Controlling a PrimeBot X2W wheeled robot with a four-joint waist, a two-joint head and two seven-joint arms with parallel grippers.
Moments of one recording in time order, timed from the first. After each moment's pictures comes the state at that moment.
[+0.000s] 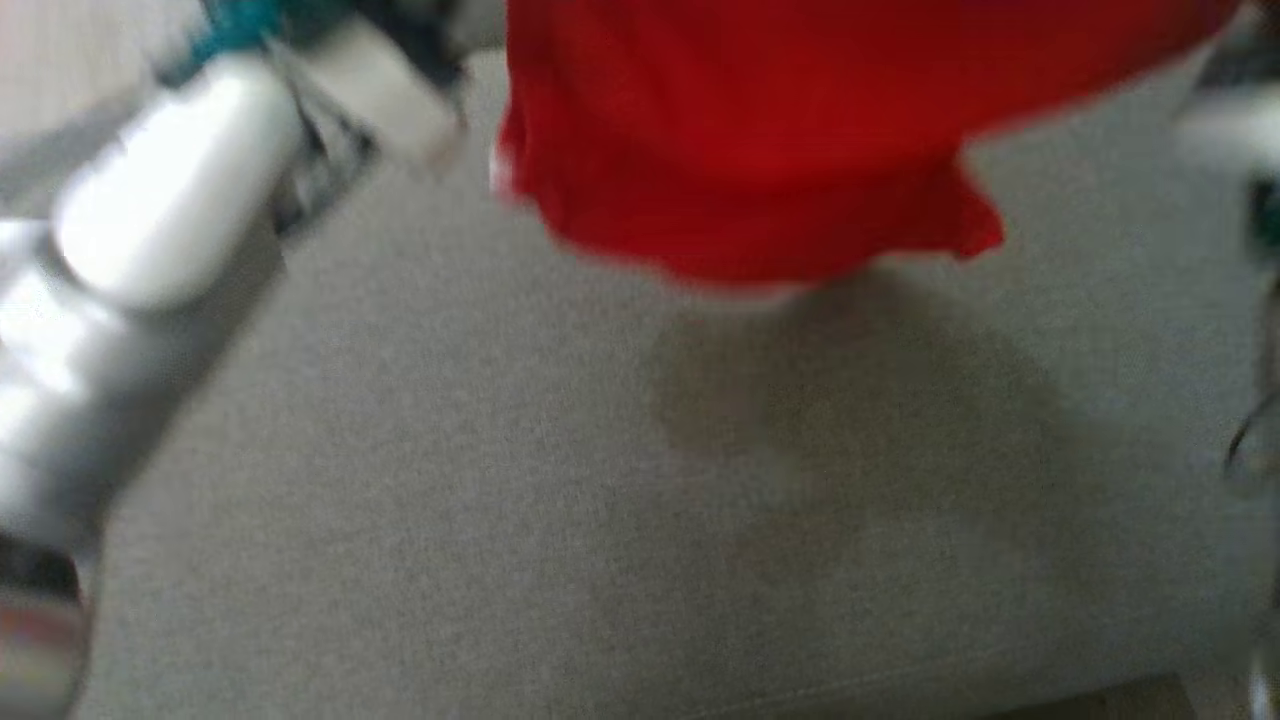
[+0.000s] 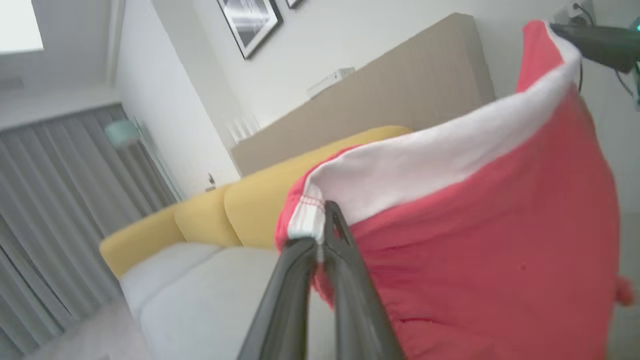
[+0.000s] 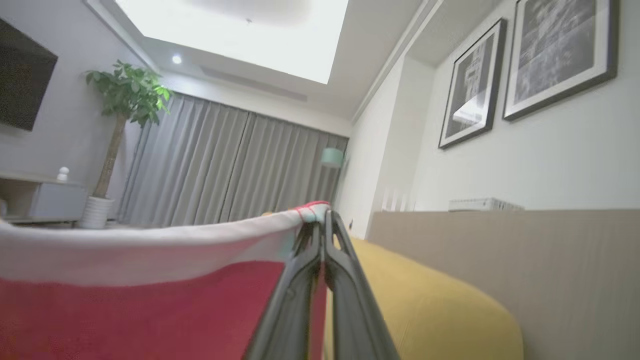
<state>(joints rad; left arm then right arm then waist) -1.20 0.38 -0.91 0.50 -0.52 -0.13 -0.18 -0.75 -0.28 0.03 0.25 0.07 0.13 -0.26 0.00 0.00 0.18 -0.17</state>
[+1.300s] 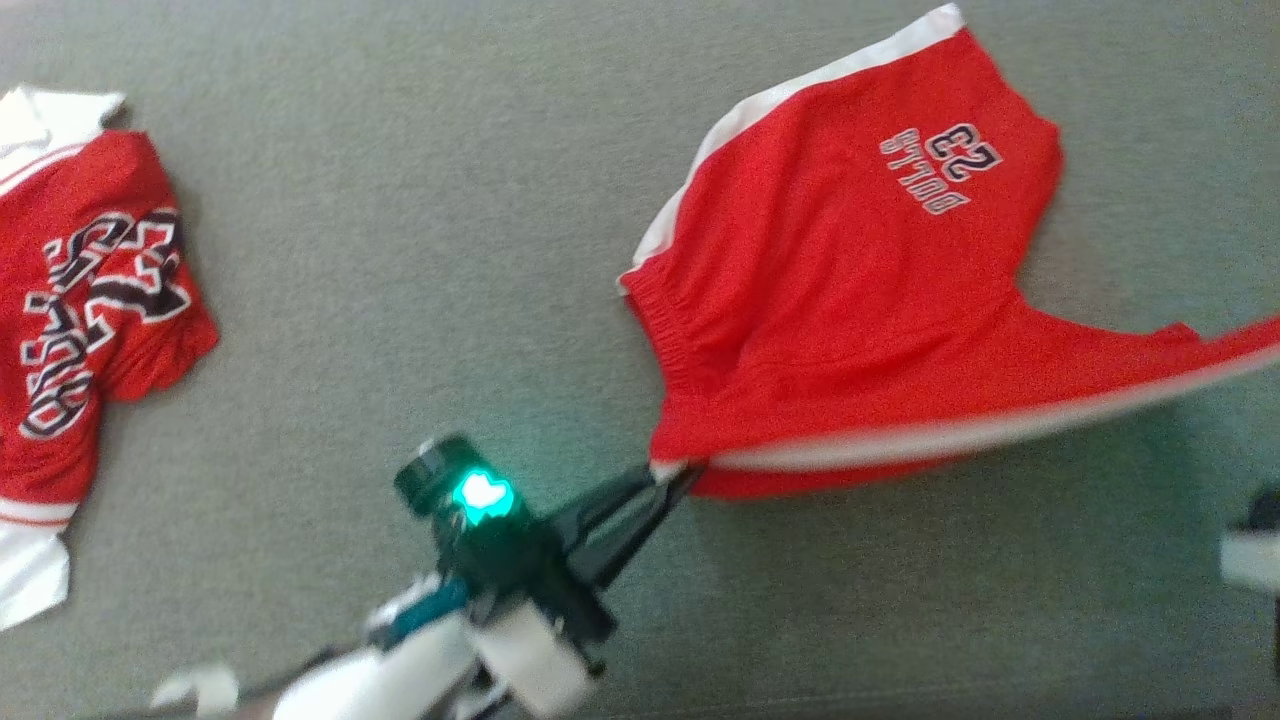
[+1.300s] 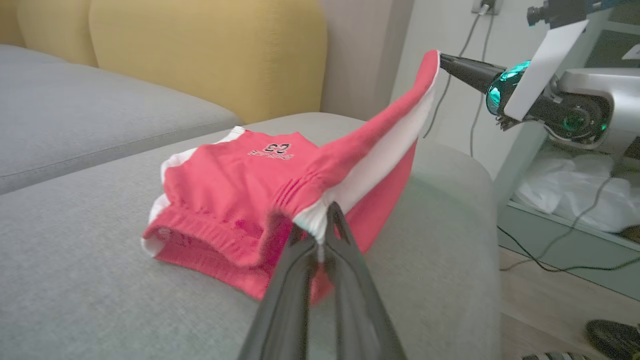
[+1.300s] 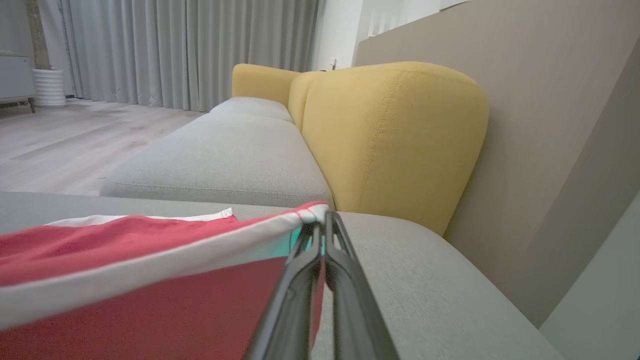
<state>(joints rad) -0.44 0.43 -1.04 0.06 -0.44 -0.07 -0.26 0.08 -0.14 -0.30 -0.16 0.07 0.13 -0.24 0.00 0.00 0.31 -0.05</state>
